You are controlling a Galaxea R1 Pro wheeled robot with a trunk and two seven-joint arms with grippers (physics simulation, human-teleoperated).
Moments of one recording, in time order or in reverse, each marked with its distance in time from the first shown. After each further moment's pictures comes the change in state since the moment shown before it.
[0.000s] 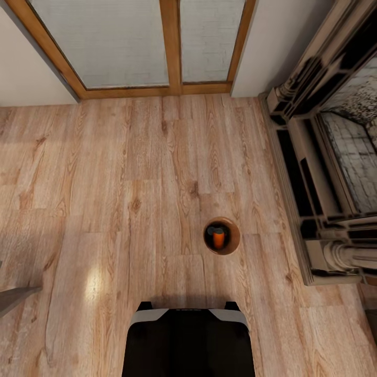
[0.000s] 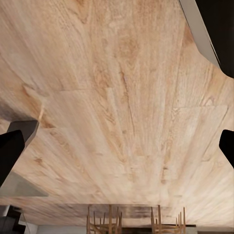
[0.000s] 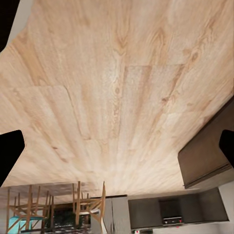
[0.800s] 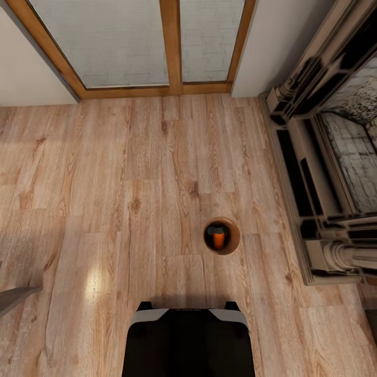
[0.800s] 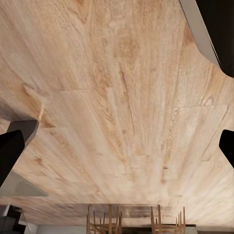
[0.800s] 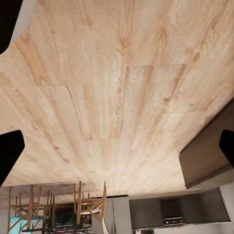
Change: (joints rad) left arm 0.000 0.000 0.000 0.001 0.000 0.000 0.000; right arm 0.000 0.004 0.000 0.001 0.000 0.000 0.000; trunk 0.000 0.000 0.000
